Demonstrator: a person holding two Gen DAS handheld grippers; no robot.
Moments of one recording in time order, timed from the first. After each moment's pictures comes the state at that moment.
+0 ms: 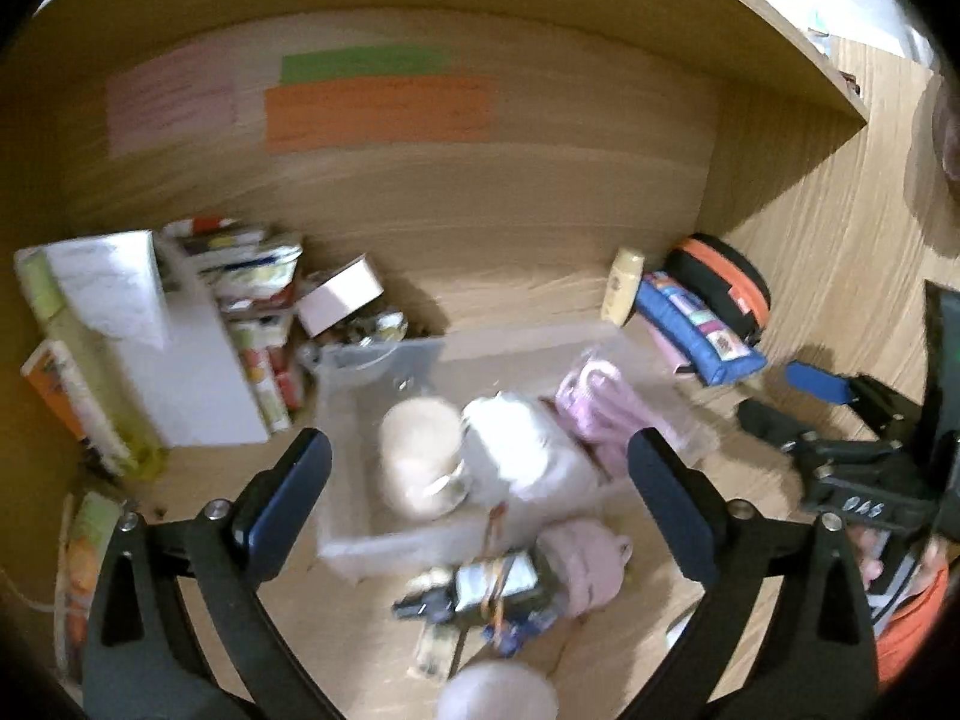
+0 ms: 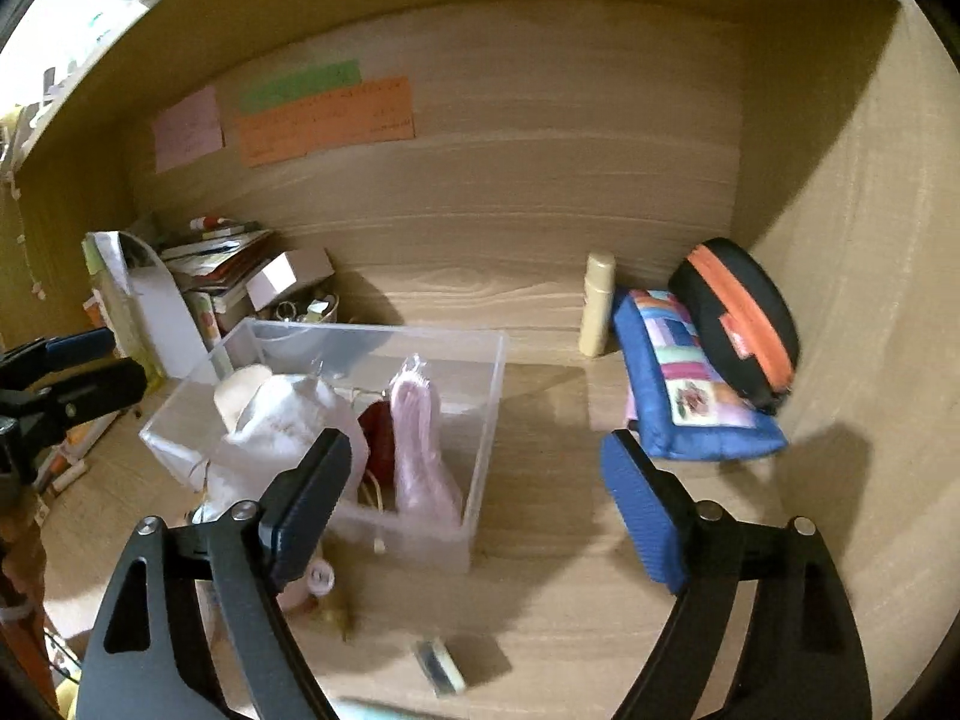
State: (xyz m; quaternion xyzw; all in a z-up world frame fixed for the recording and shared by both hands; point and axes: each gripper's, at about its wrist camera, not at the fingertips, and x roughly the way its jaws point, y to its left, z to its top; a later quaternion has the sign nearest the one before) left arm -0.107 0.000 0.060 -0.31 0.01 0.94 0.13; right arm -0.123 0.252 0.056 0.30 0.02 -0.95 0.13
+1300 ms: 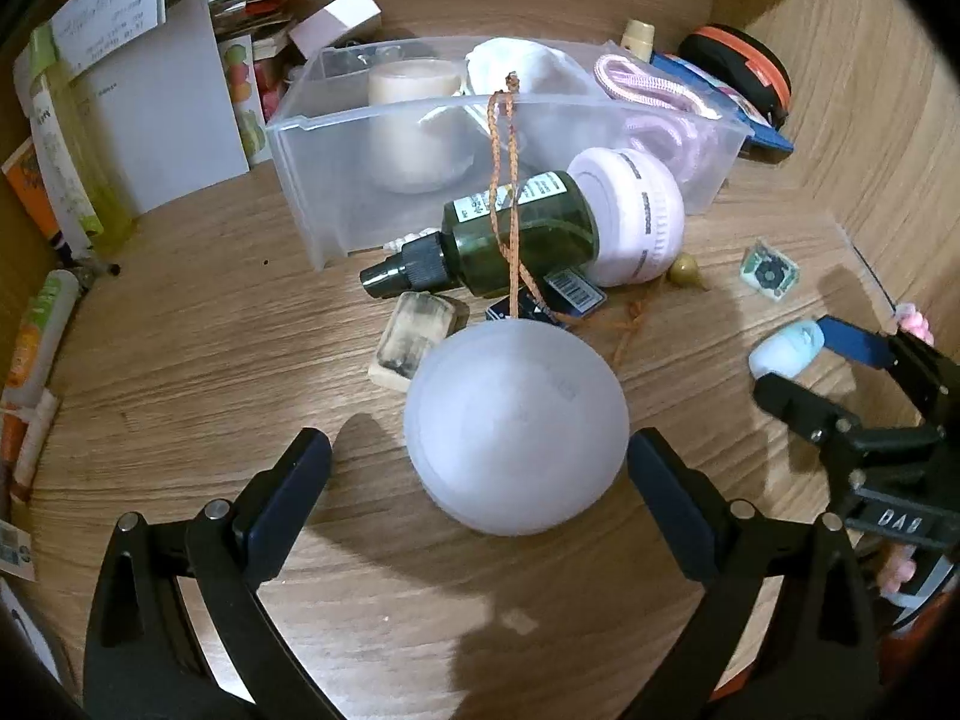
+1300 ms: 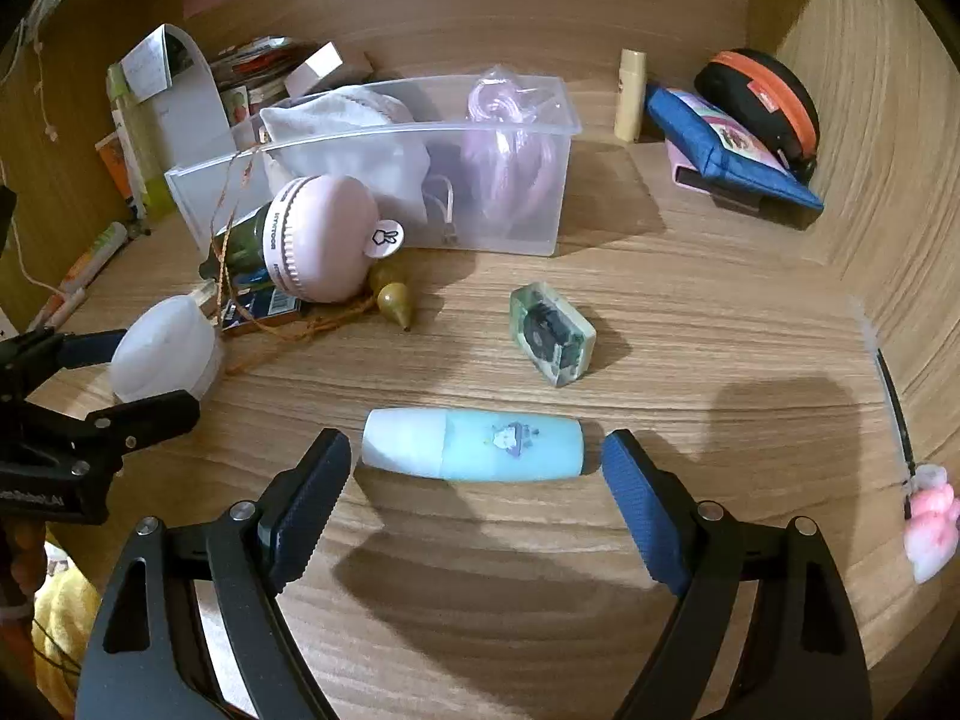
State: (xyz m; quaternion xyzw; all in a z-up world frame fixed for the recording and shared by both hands) left arm -0.046 0.001 -0.069 -0.46 0.04 0.88 0.12; right arm -0.042 0.224 -0.055 0.41 0.04 -0.90 0.12
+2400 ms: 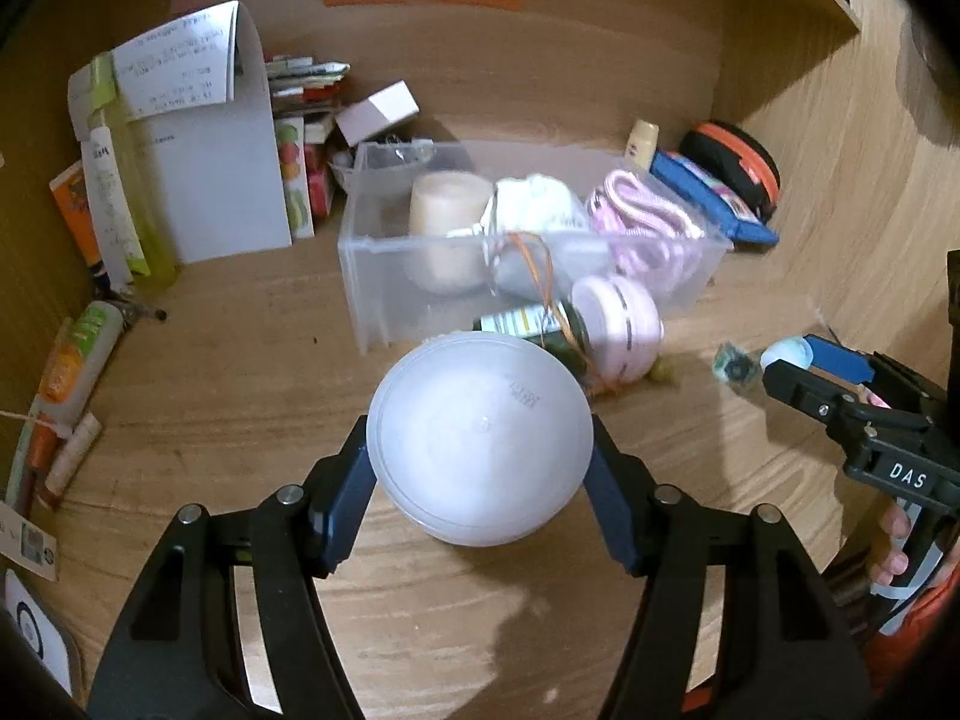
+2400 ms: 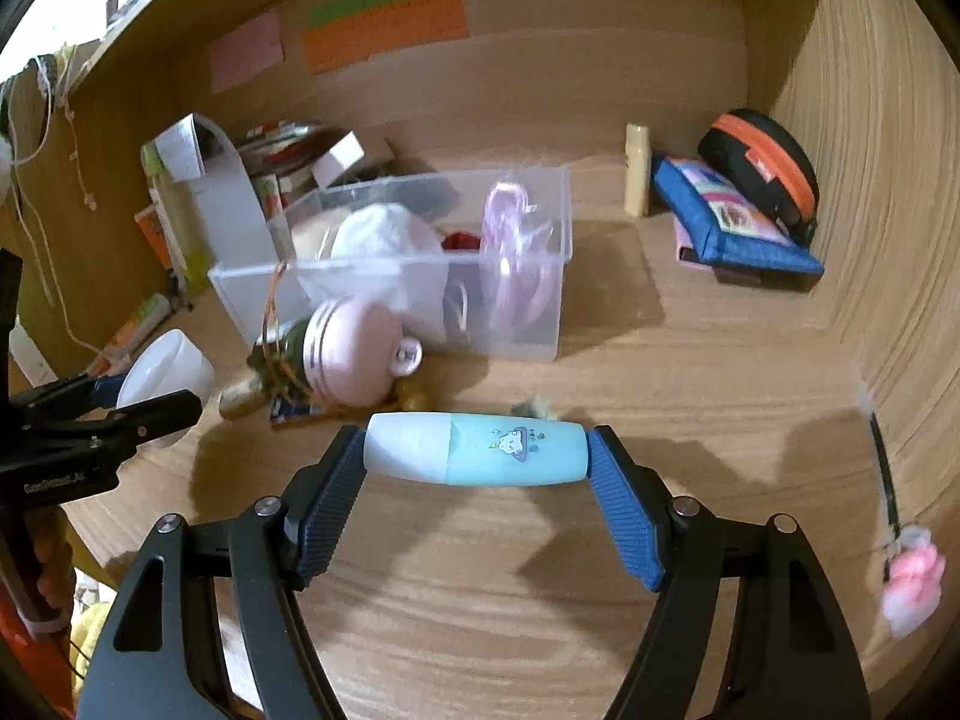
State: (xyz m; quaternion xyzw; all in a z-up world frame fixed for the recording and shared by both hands) left arm -0.034 -0.019 -0.025 -0.38 -0.01 0.92 0.11; right arm -0.046 0.238 -0.009 0.35 0.00 -0.92 0.16
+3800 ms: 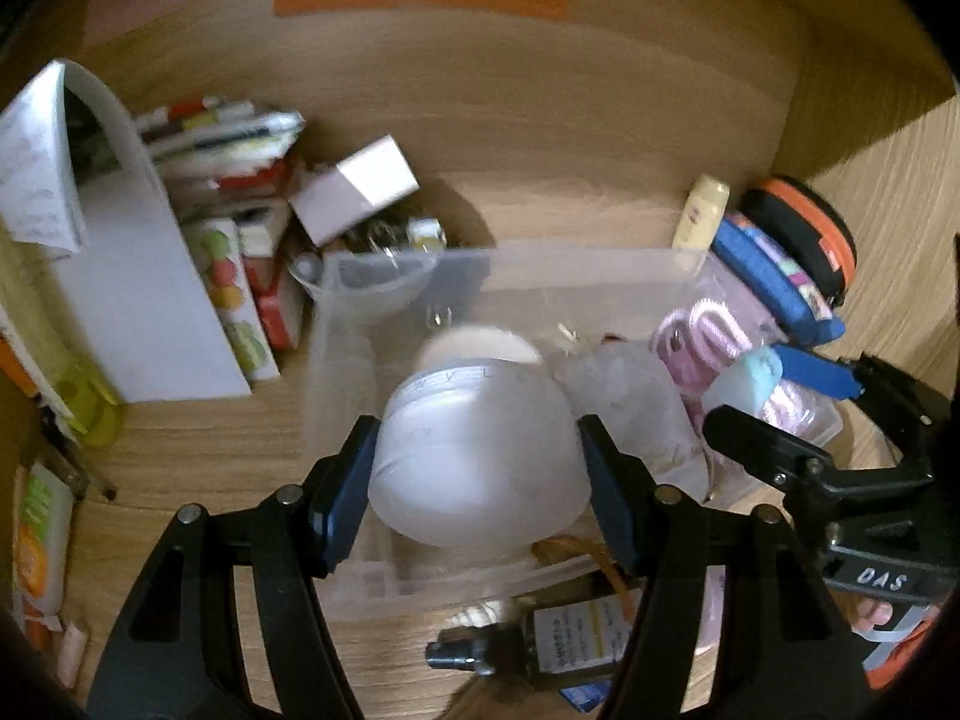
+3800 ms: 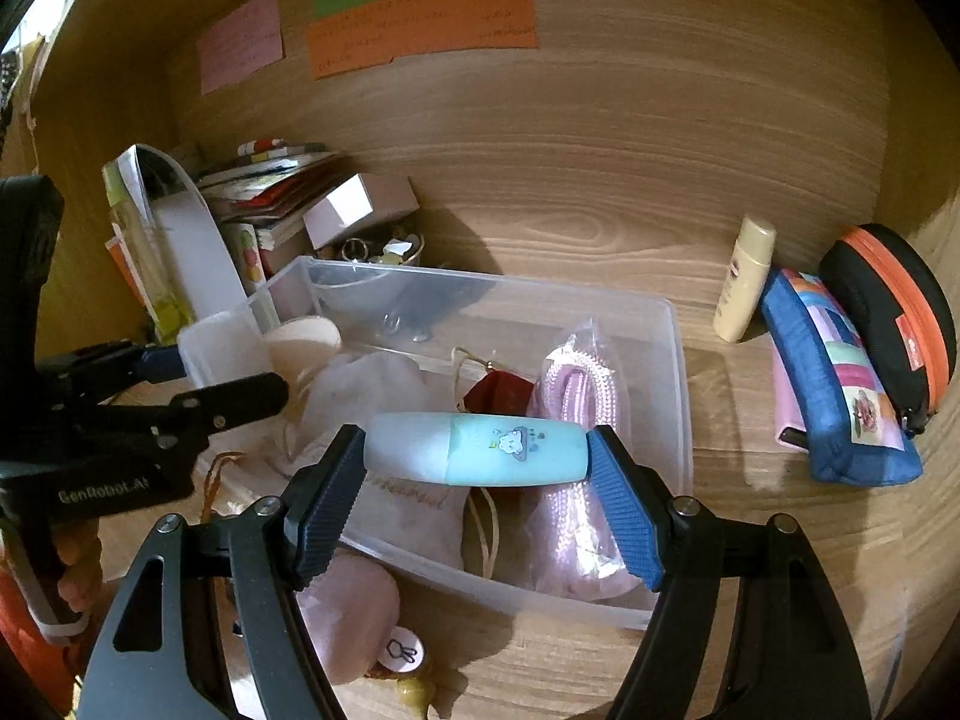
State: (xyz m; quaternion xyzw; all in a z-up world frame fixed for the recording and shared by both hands) left arm -0.171 0.000 -0.015 -0.38 0.00 0.92 0.10; right arm -0.173 0.174 0.009 0.34 0.05 -0.92 0.20
